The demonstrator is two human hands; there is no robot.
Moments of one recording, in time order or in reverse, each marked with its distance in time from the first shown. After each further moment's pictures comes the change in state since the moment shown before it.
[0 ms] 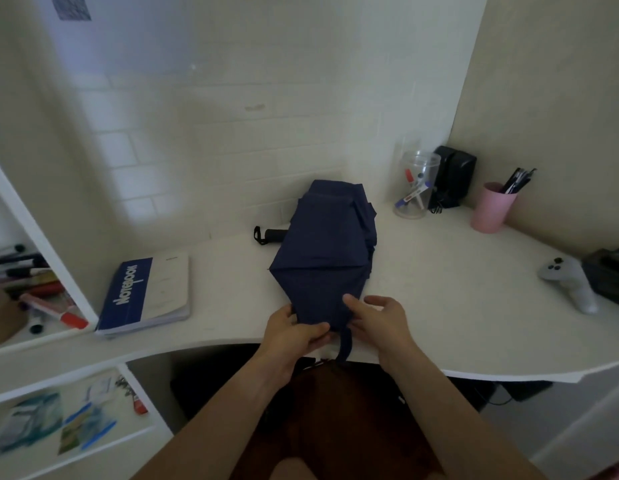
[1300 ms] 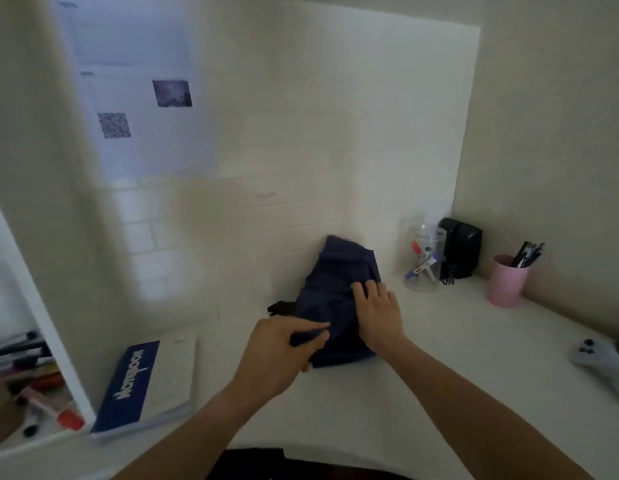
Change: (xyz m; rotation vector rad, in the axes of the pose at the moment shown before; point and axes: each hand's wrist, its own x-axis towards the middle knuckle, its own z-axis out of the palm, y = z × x) left_hand -0.007 0.126 0.002 0.836 -0.005 0.793; right_hand 0.160 -0.080 0.039 -1.517 0.364 -1.041
